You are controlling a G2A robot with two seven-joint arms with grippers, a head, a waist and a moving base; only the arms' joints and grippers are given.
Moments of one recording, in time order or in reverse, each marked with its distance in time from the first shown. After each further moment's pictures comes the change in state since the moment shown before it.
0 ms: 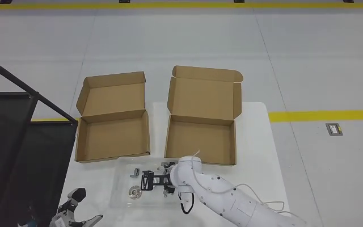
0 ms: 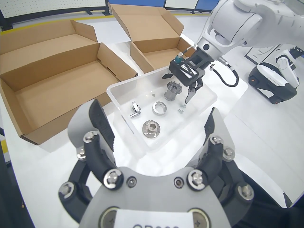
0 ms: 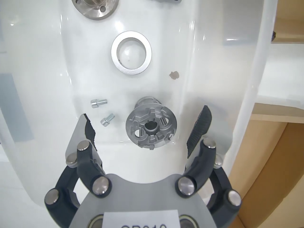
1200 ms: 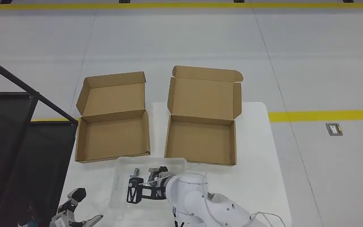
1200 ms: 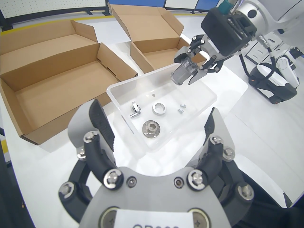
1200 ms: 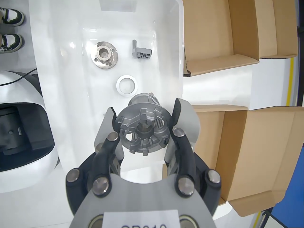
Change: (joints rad) left arm 0.000 0.000 0.000 0.000 0.000 0.000 0.000; right arm -0.222 0.068 0.144 -0.518 -0.186 0.093 0.138
